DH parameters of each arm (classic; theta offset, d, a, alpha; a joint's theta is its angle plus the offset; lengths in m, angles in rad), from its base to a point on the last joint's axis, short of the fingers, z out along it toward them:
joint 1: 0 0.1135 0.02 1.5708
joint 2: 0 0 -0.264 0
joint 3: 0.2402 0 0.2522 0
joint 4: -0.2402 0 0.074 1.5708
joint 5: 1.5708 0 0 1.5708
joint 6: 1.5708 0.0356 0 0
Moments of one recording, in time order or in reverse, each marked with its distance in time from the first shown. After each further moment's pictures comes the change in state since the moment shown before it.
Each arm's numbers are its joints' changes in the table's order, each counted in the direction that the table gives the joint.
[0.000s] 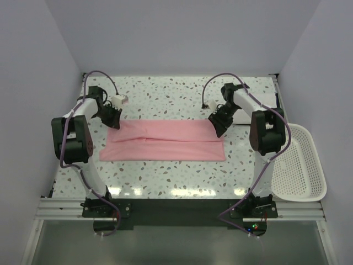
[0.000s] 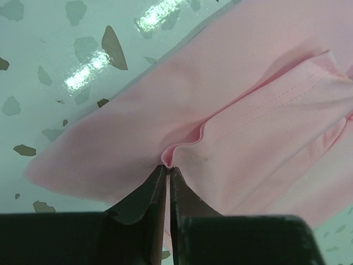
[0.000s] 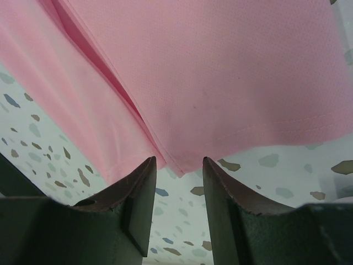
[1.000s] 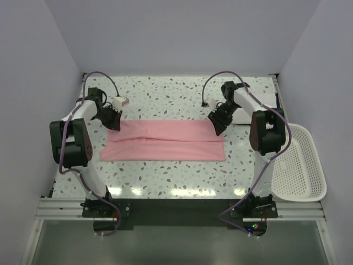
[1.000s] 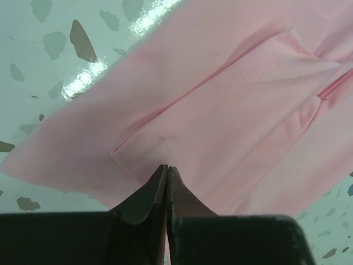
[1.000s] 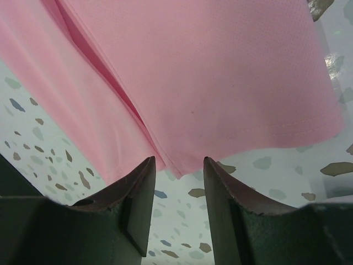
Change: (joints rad) left arm -0.001 0.043 -0.038 -0.024 0.050 0.049; right arm 0.000 0.000 0.027 -0.001 -0.025 -0.003
